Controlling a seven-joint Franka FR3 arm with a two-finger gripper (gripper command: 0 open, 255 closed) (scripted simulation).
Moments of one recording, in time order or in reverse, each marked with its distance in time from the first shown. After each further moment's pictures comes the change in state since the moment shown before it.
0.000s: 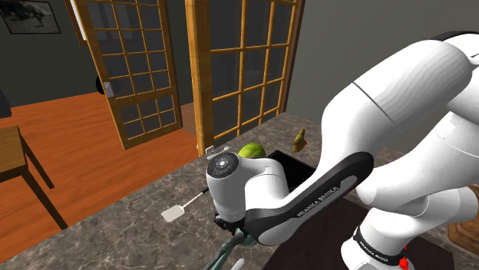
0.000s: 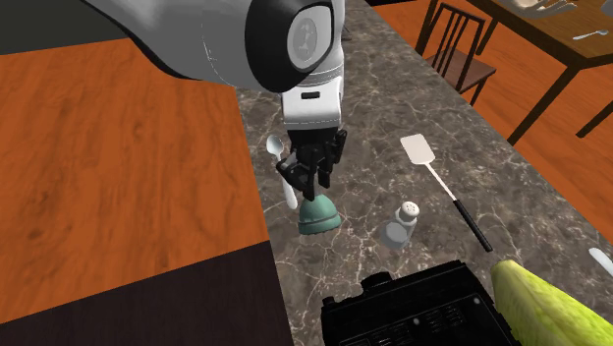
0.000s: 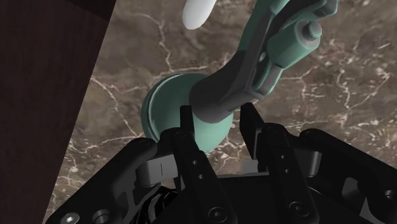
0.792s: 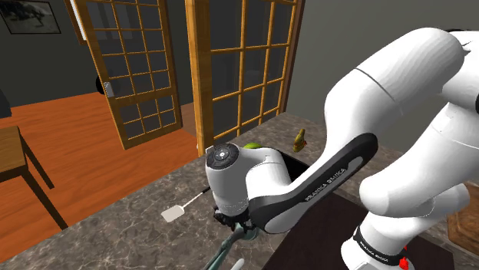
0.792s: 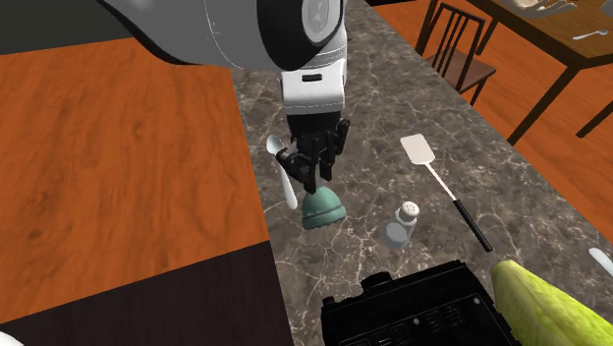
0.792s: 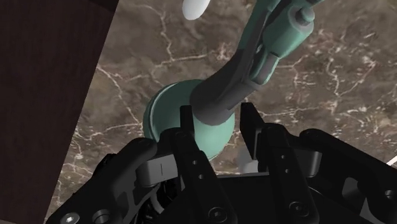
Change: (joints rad) arm 0.293 0.101 -0.303 0.015 -0.132 -0.062 0.088
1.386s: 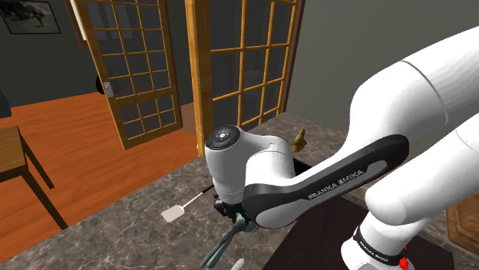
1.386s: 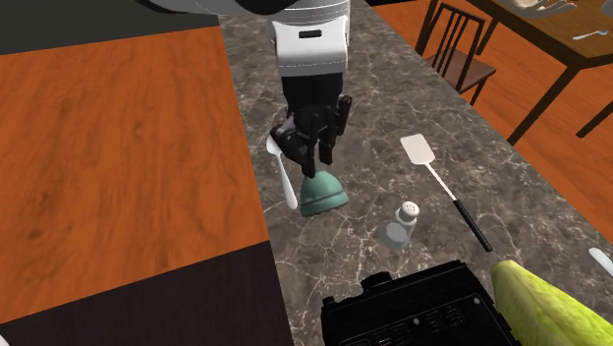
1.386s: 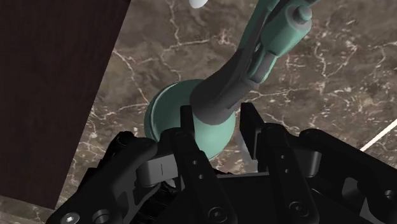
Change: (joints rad) arm 0.284 -0.194 -0.292 0.034 0.220 -0.124 -0.181
